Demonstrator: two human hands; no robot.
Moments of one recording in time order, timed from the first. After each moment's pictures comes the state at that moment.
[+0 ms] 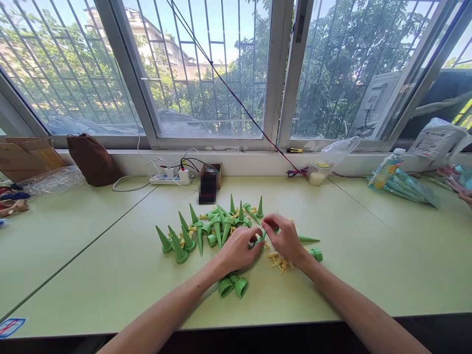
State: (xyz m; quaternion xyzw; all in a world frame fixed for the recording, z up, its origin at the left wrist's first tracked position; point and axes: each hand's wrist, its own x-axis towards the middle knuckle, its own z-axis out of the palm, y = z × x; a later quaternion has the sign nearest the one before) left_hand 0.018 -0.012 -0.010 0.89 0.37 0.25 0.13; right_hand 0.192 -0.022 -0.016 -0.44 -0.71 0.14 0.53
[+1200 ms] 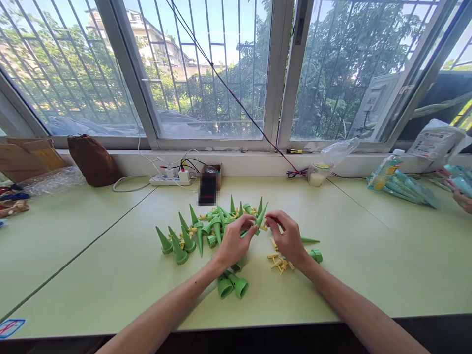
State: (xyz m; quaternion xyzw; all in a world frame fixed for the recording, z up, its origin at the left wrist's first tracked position) left_hand 0.019 0.000 -0.009 0.77 0.36 0.45 0.27; right_hand 0.194 -0.021 -0.016 -0.41 -0.68 0.13 0.60
